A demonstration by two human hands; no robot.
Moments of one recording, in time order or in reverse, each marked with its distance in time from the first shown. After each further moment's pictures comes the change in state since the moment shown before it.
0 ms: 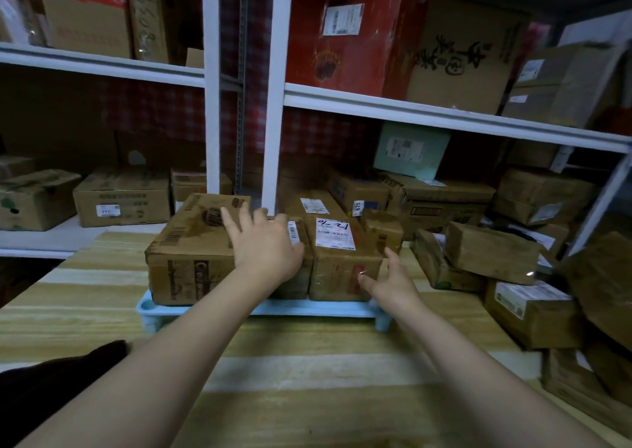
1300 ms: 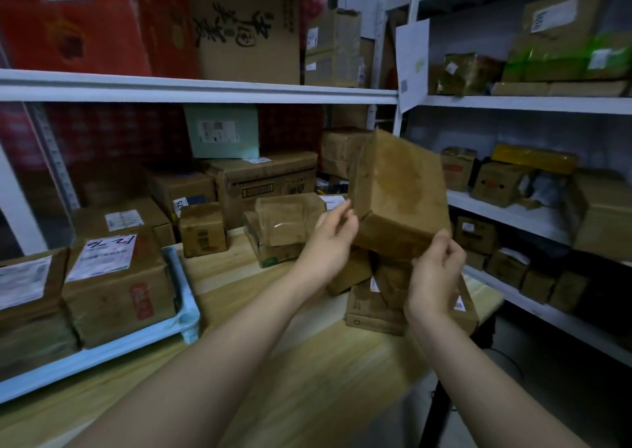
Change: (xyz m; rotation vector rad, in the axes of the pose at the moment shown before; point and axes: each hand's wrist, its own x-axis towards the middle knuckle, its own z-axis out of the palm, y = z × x) left_hand -0.089 0.353 0.024 -1.296 -0.656 0.515; right_hand -0.072 0.145 -0.258 0.767 1.094 0.157
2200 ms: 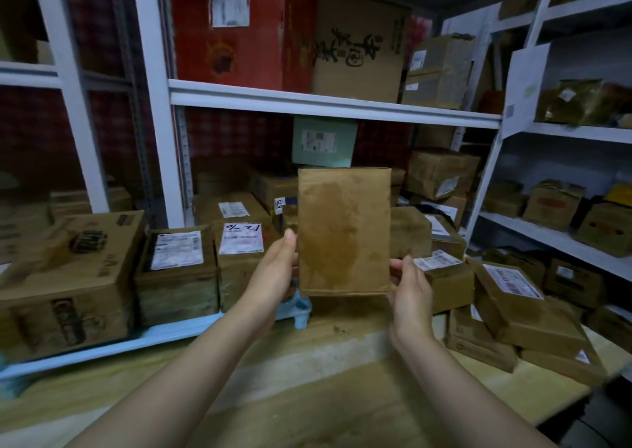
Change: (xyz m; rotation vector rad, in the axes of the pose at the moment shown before) left_hand -0.107 -0.049 -0.185 -0.178 0.413 -0.309; right_hand -0.137 0.037 0.096 -0.012 -0.530 0.205
